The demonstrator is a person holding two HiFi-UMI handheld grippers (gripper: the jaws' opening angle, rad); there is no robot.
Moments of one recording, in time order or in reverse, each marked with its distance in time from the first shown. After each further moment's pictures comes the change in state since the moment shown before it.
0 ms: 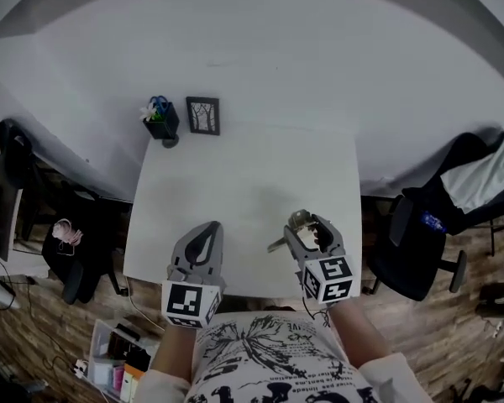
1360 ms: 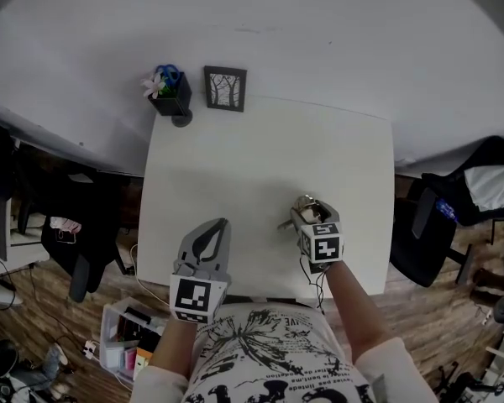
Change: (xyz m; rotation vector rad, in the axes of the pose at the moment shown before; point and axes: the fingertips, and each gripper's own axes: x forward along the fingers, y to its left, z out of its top) left arm 0.033 0.096 -0.093 -0.039 0.206 -0.046; right arm 0.159 -0.008 -0.131 0.028 0.456 -0.100
